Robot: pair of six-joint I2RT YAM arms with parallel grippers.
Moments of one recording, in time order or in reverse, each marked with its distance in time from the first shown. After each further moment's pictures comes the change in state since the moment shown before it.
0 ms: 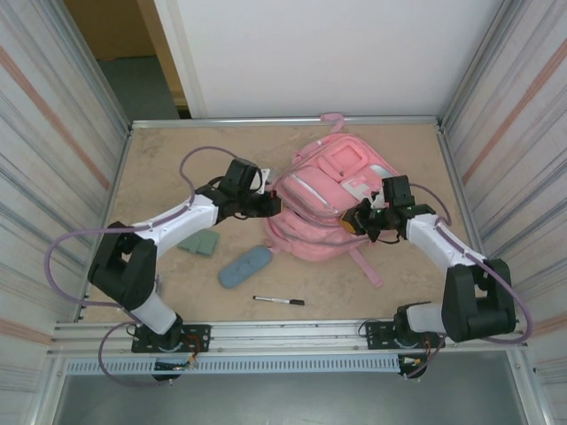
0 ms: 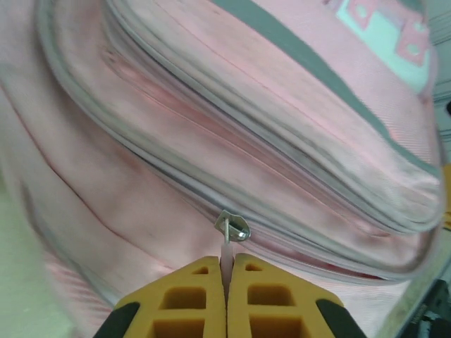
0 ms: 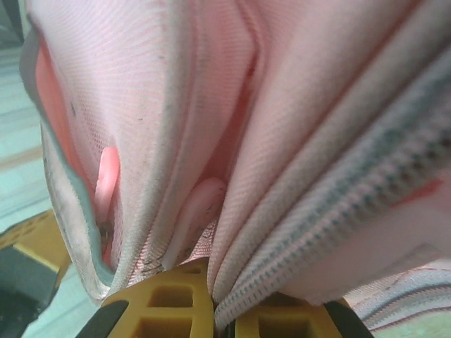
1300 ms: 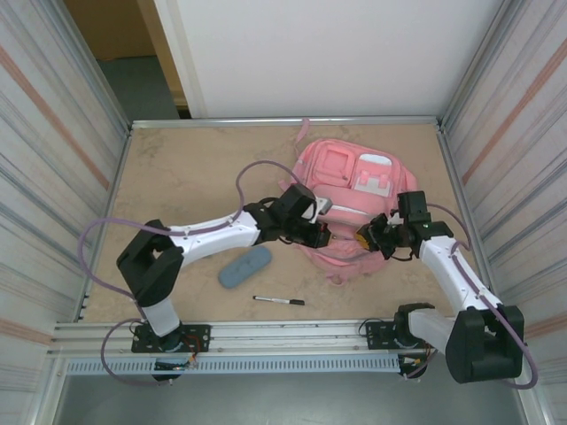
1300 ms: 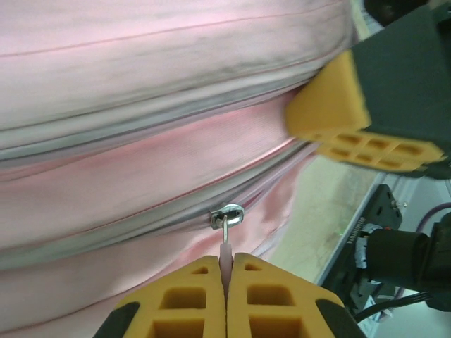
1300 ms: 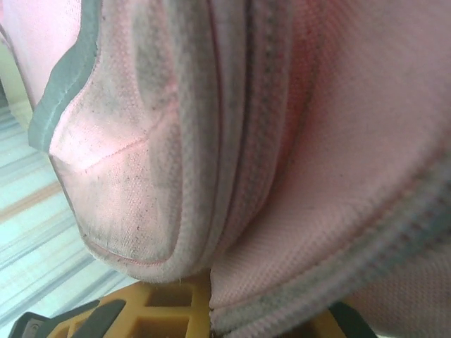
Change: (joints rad) left arm -0.343 0.095 0.091 0.043 -0.010 -0.057; right arm -0.065 -0.255 -0.087 -0.217 0.105 0.099
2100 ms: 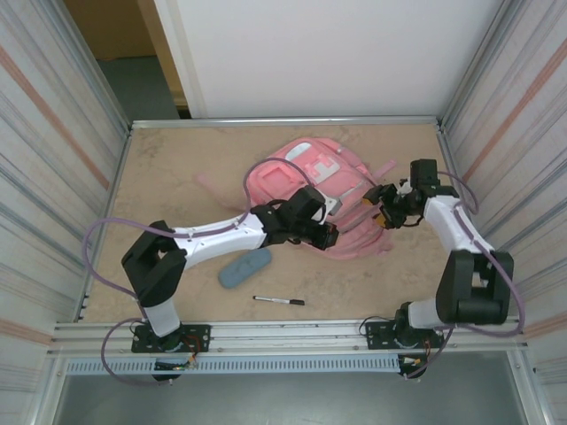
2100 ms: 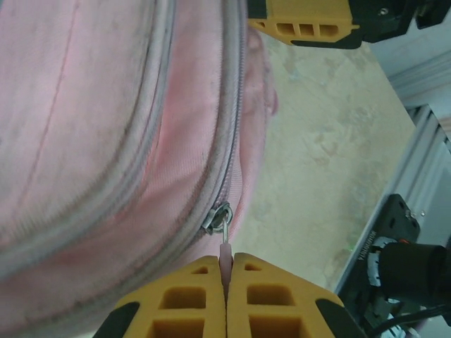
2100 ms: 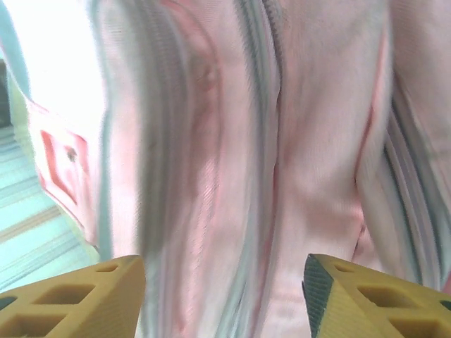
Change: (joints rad) left arm -0.082 0.052 0.082 0.018 -0.086 0.031; right arm -0.117 0.275 0.258 -0.016 0.005 -0.205
